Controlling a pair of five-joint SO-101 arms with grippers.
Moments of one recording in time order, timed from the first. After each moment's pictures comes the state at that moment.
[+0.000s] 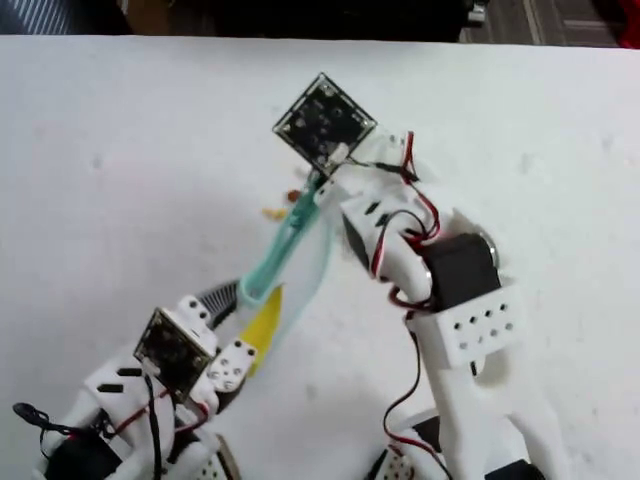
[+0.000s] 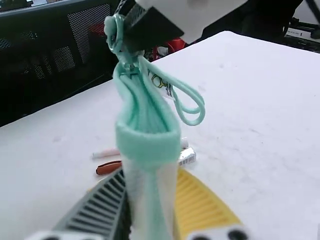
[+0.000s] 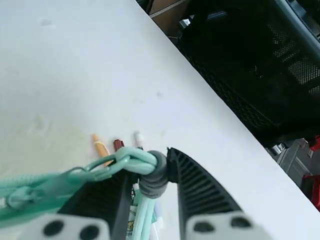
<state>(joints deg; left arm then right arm) 35.2 -104.7 65.2 67.6 -1.3 -22.1 -32.6 7.2 65.1 33.5</state>
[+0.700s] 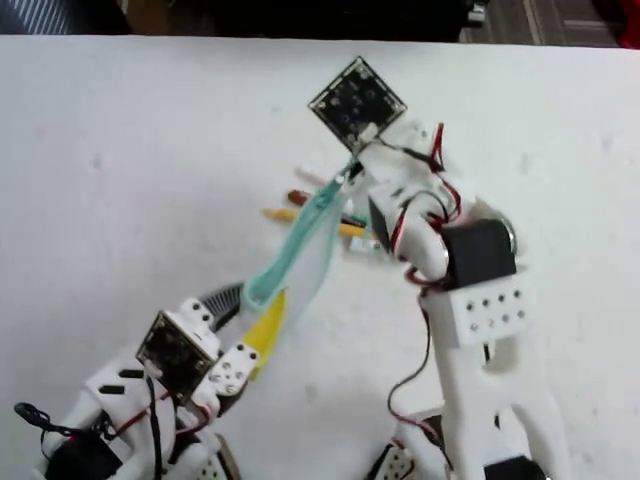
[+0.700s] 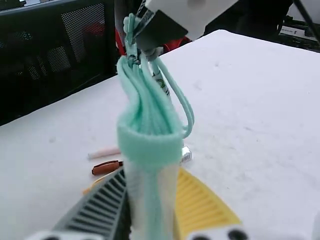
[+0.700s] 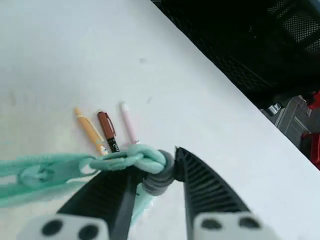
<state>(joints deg) 35.2 -104.7 65.2 67.7 -1.4 -18.1 -32.8 5.9 72.0 33.0</state>
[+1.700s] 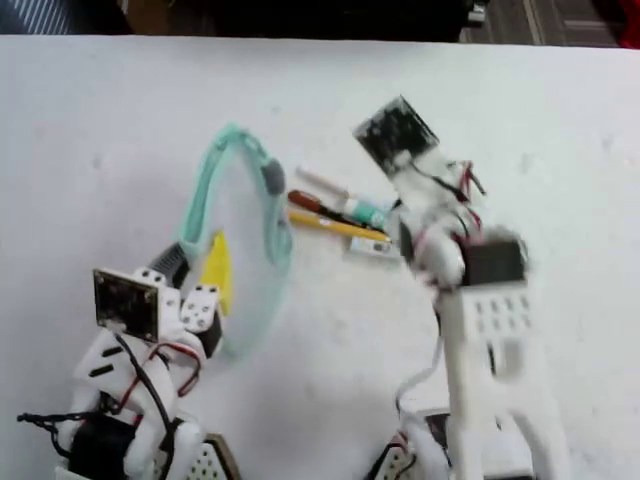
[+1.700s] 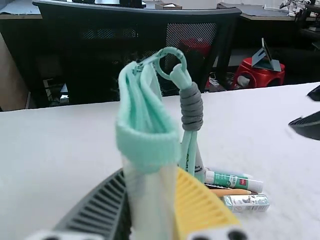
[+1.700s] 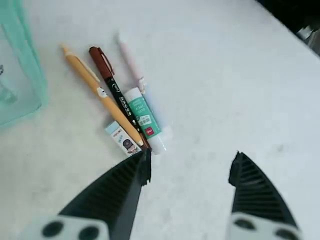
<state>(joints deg) 12.5 -104.7 73.5 53.1 5.9 -9.1 -31.8 20.6 70.3 32.3</state>
